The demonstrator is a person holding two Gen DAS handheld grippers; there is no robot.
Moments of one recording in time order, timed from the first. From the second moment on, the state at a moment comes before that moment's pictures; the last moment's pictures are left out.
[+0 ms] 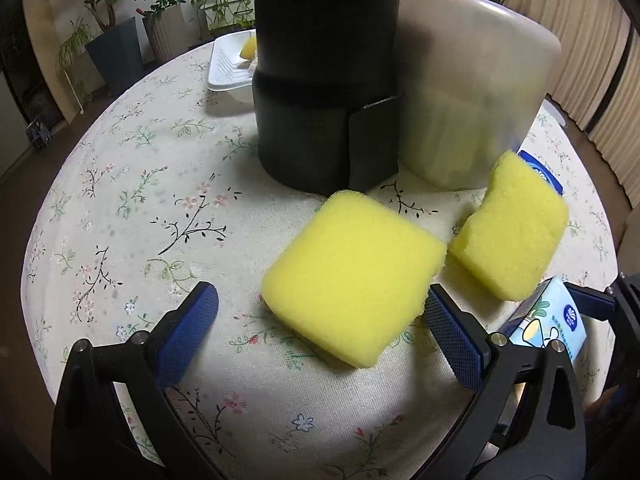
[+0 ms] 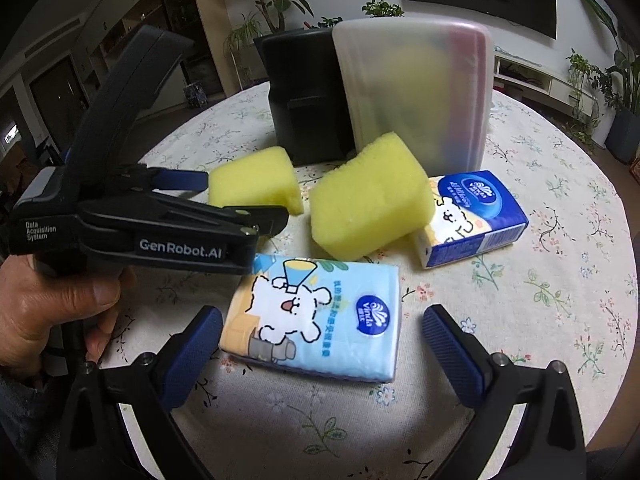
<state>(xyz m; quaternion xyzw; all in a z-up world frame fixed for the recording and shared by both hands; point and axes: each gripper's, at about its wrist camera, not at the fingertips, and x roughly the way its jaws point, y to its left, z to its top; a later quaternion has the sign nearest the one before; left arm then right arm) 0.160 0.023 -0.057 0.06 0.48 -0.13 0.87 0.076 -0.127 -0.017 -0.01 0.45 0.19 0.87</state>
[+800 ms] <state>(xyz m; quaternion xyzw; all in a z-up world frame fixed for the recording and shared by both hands) 0.152 0.025 -0.055 0.06 0.48 -0.11 0.87 0.074 -0.113 -0.018 -0.07 0.45 0.15 0.88</state>
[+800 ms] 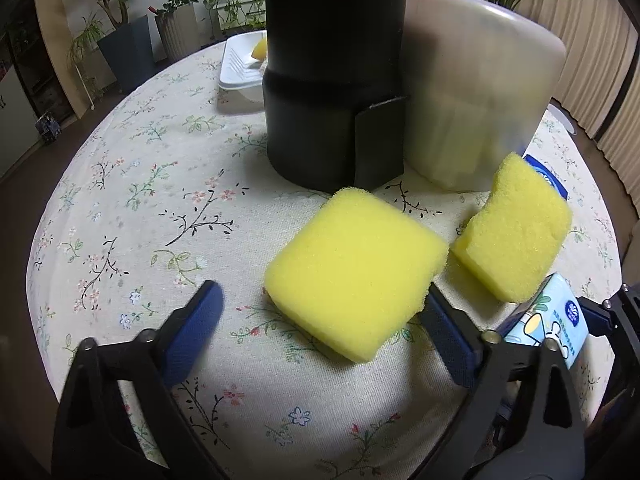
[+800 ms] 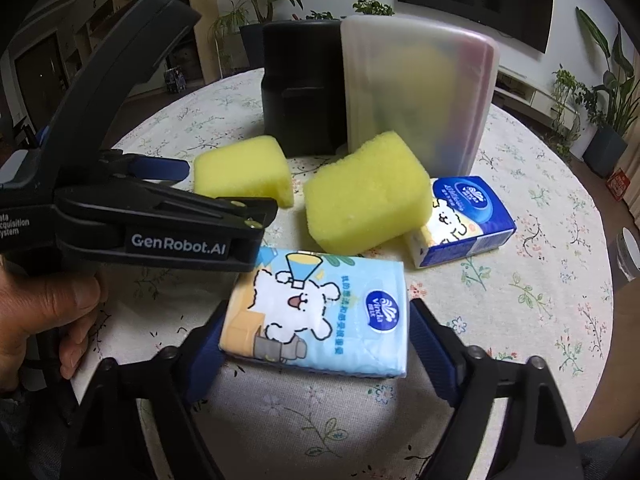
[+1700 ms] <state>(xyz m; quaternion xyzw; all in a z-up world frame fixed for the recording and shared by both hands) 0.099 0.029 -0.035 0.02 0.44 -0.12 0.89 0.045 -0.160 0.001 -0.03 0.44 0.15 0.89</state>
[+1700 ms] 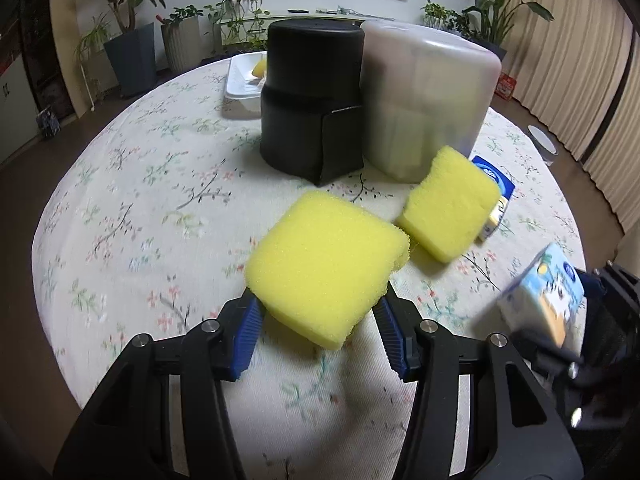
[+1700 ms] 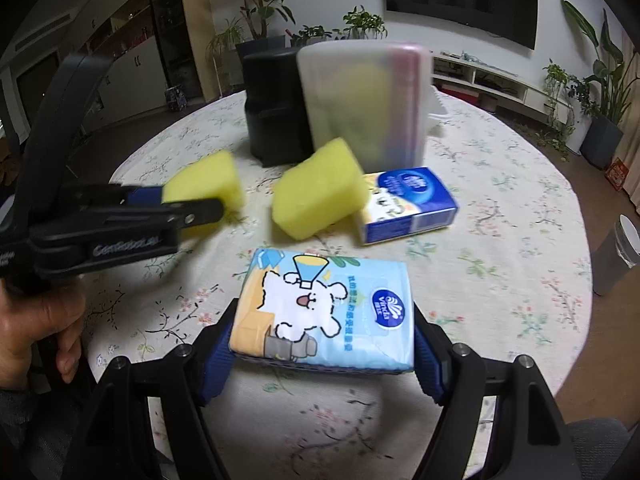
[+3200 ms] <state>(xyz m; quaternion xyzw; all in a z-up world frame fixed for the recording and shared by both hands) 0.312 0.160 0.104 -0.02 0.36 -0.04 0.93 0.346 -0.413 0.140 -0.04 0.36 -0.06 0.93</state>
